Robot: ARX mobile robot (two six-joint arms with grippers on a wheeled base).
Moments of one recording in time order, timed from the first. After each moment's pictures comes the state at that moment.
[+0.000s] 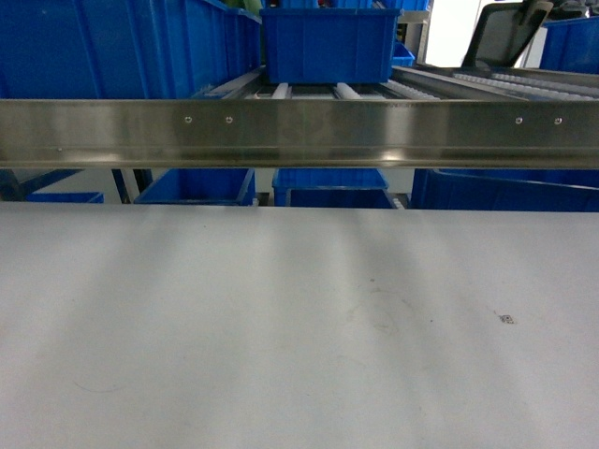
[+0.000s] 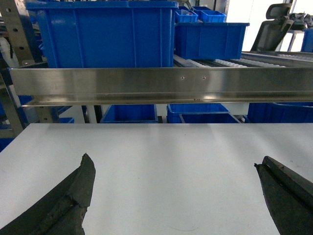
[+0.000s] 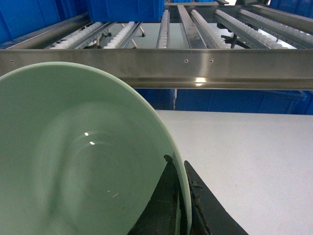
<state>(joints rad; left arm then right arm) 0.00 0.01 0.01 0.00 0.00 0.00 -0.10 0.91 0.46 0.23 -0.16 0.00</state>
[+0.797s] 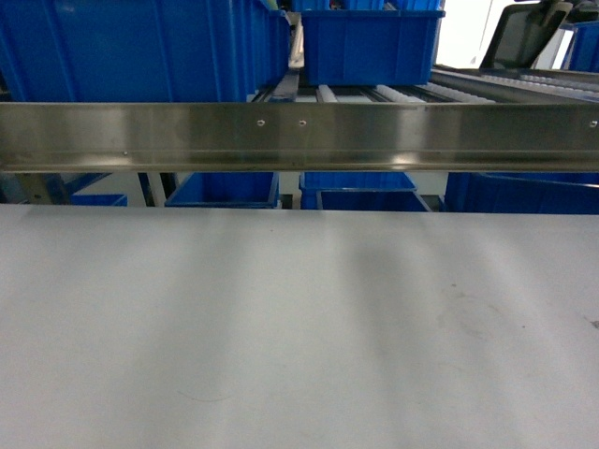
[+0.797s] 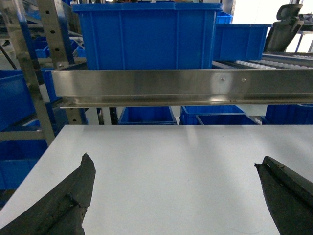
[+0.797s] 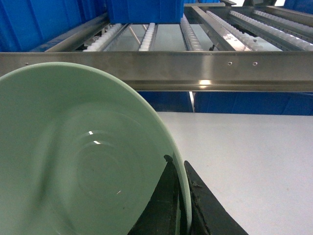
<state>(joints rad) 0.00 0.01 0.01 0.00 0.00 0.00 -0.10 0.91 0.46 0.23 -0.16 0.00</state>
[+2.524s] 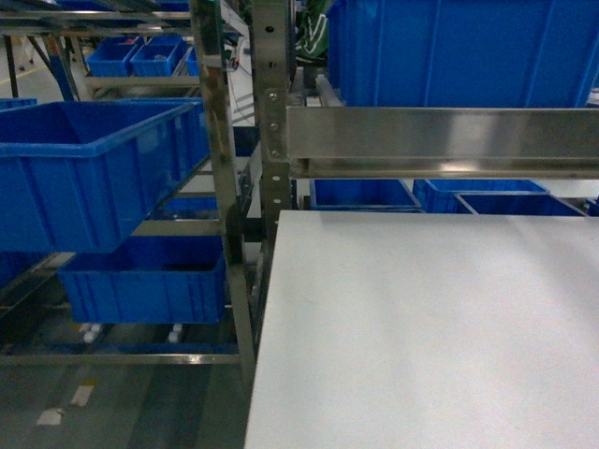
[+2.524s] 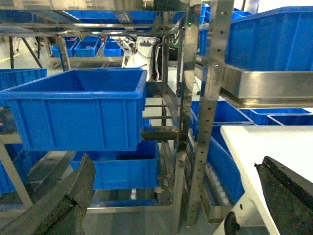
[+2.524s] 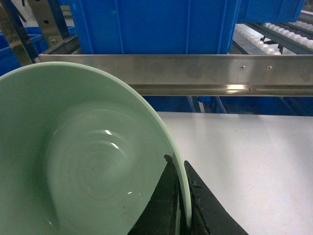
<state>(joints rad) 0.00 0.01 0.01 -0.01 0.00 0.00 -0.10 0.91 0.45 0.23 -0.16 0.00</state>
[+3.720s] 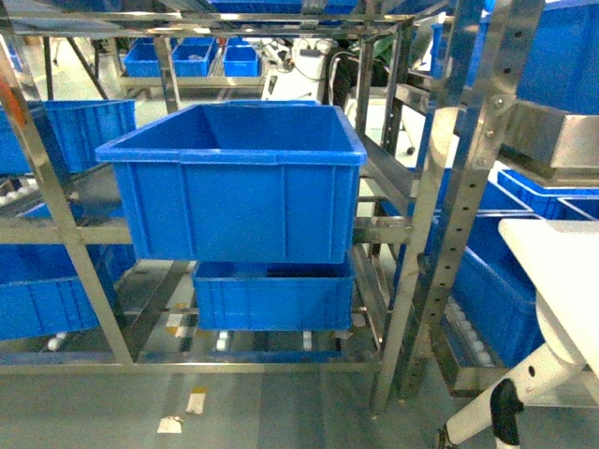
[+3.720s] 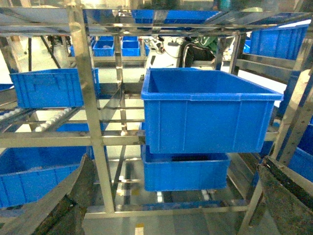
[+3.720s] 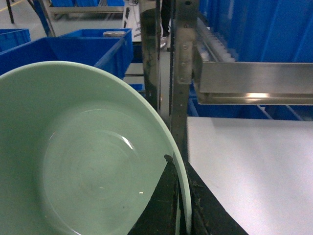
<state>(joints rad) 0.00 0.01 0.01 -0.01 0.00 0.00 -0.10 0.91 0.45 0.24 -0.16 0.00</state>
